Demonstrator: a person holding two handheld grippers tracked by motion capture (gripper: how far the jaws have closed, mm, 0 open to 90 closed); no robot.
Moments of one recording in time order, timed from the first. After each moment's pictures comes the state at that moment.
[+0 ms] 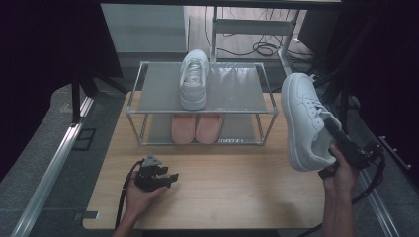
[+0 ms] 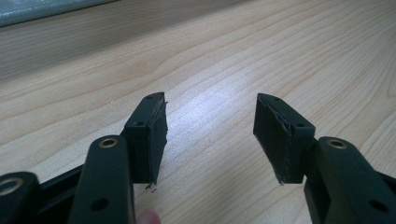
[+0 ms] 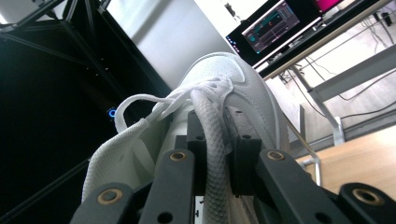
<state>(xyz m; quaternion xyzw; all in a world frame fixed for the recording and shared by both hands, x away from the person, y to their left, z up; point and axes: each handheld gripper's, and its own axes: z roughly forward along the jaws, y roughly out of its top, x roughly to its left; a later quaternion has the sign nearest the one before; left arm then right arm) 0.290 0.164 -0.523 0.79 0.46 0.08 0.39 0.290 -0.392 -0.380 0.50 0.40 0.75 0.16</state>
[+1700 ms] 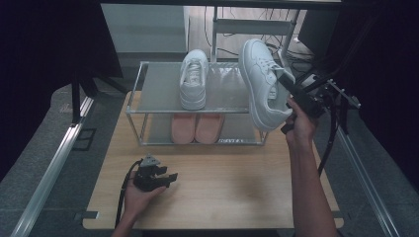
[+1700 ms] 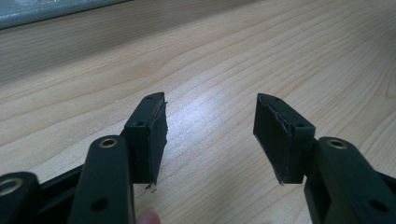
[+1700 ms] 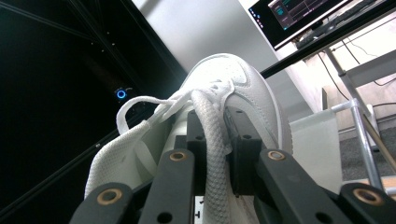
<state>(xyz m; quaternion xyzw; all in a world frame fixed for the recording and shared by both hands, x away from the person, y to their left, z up) 0.289 0.167 -0.522 0.79 0.46 0.08 0.40 0.392 -0.287 -0.315 0.50 0.45 0.73 0.13</state>
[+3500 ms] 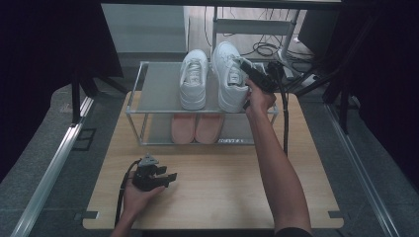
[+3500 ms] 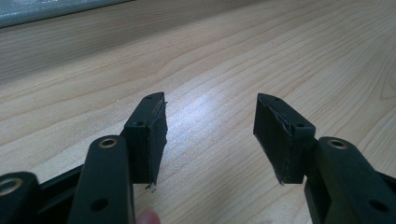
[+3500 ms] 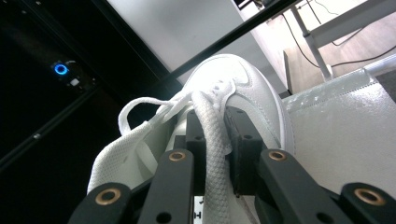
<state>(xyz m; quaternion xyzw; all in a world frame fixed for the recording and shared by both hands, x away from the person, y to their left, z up) 0.290 0.172 -0.522 0.79 0.46 0.08 0.41 0.491 -0.189 -0.326 0.58 0.48 0.64 0.13</state>
